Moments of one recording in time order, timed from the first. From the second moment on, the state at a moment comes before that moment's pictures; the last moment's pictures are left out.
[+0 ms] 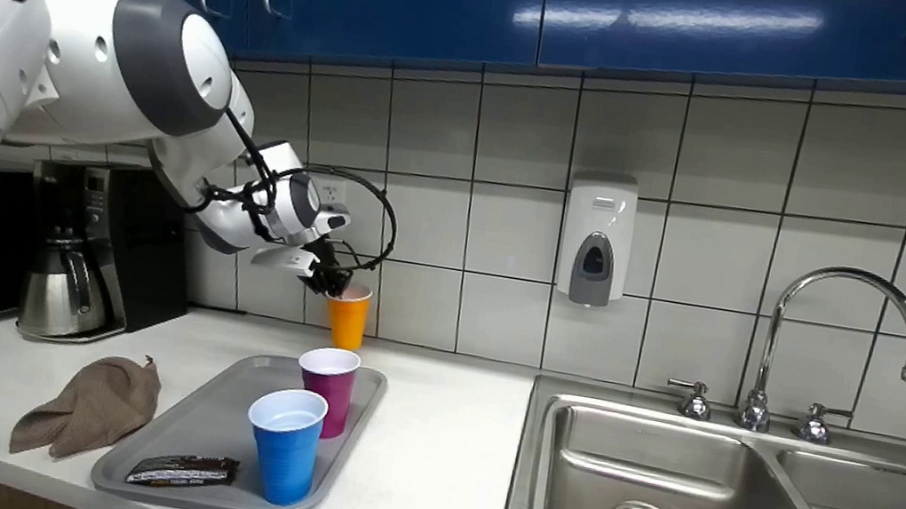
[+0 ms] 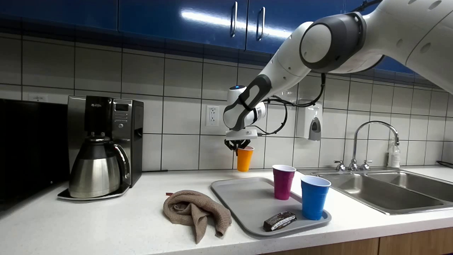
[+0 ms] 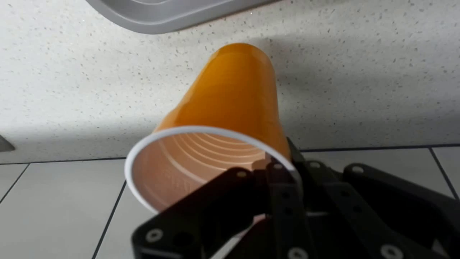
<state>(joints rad) 0.39 0.82 -0.22 -1.33 -0.25 2.52 0.55</state>
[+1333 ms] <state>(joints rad) 0.44 0.57 -0.20 -1.69 -0.28 2.59 0.56</state>
